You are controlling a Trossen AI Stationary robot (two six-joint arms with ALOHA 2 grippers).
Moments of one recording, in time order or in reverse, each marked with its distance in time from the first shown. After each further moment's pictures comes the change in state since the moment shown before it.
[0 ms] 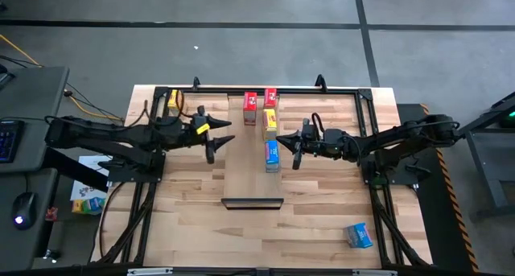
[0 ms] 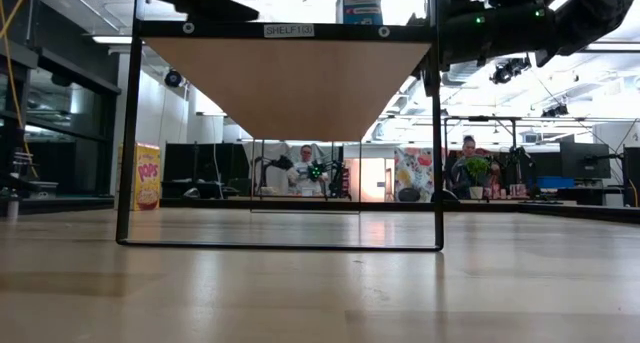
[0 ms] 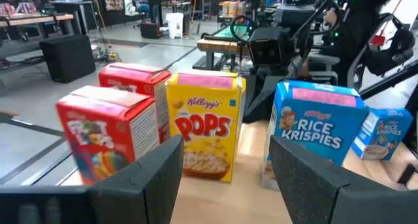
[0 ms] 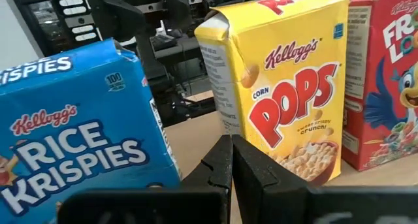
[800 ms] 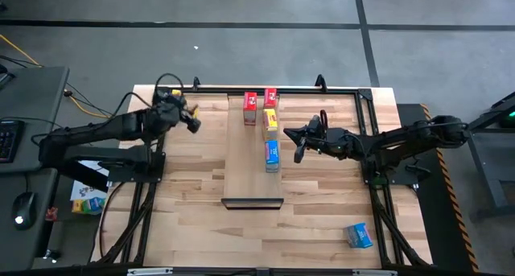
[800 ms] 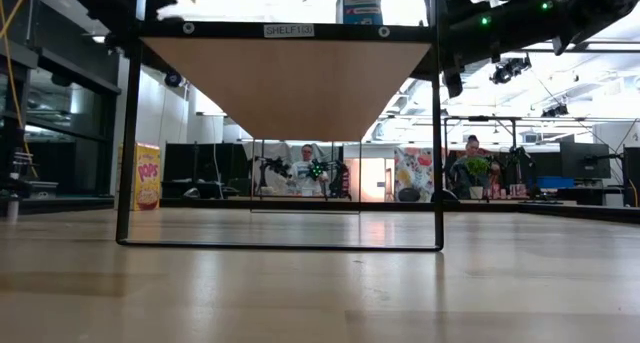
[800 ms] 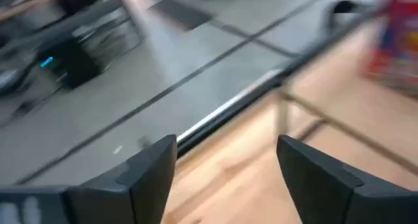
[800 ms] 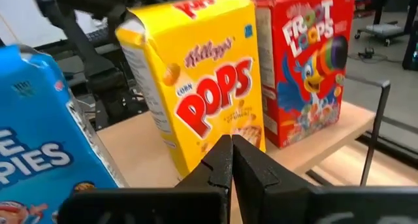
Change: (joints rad) left arm 0.237 -0.197 0.076 -0.750 -0.485 -0.120; right arm 0.000 -0.111 -0.001 -0.200 0.192 0.033
